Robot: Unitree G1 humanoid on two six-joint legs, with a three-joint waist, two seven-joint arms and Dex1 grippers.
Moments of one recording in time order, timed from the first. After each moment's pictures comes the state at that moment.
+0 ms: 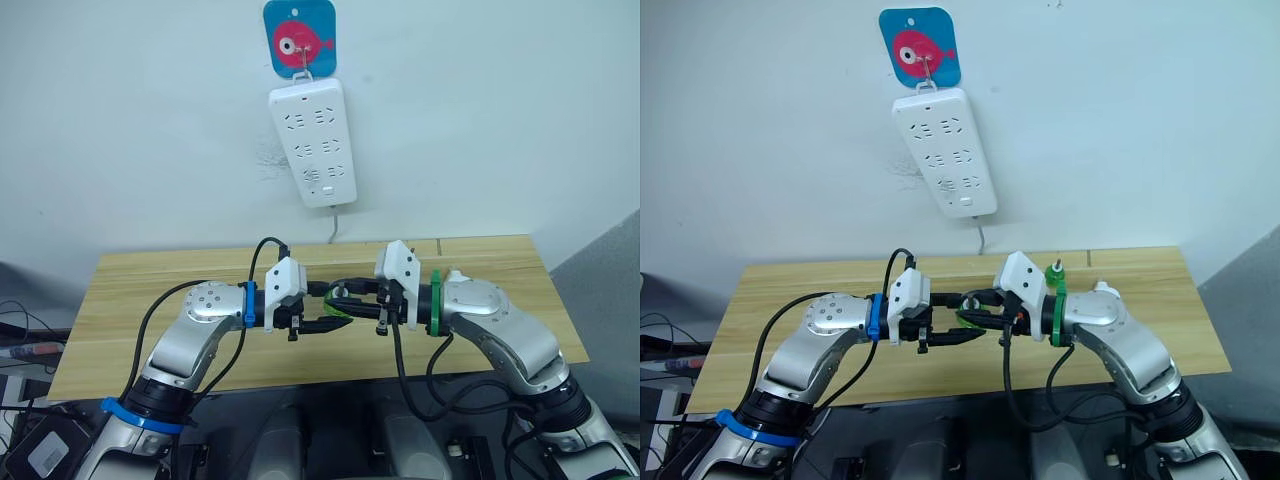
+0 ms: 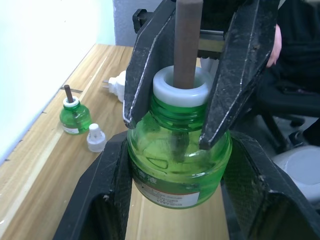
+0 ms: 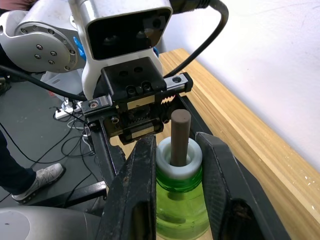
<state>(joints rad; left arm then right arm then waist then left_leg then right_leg) -0.32 0.54 -0.20 -0.11 -0.35 0.25 -1.15 -0.39 -0.45 0.32 -0.42 0.39 0.61 0.79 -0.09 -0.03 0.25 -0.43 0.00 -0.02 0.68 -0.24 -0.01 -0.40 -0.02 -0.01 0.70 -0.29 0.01</state>
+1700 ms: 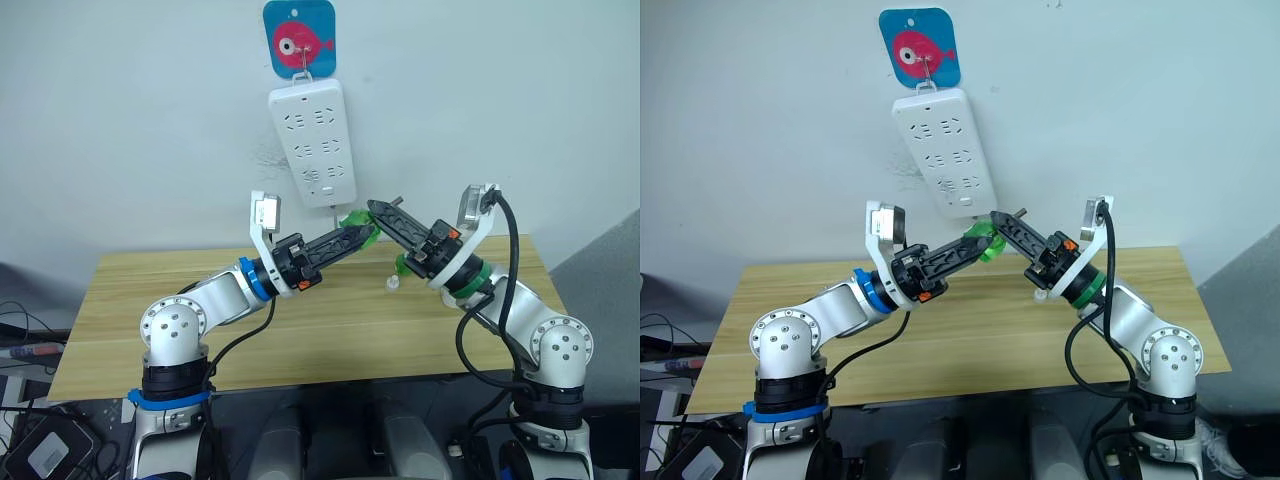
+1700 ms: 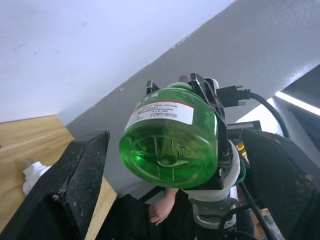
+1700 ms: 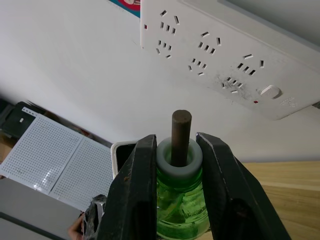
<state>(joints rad) -0.45 0.25 0.20 -0.22 -1.38 1.09 -0.38 -0.37 -0.20 -0.16 -0.40 1.60 0.86 -0.10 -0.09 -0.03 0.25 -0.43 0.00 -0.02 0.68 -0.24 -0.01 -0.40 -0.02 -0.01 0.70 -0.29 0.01</state>
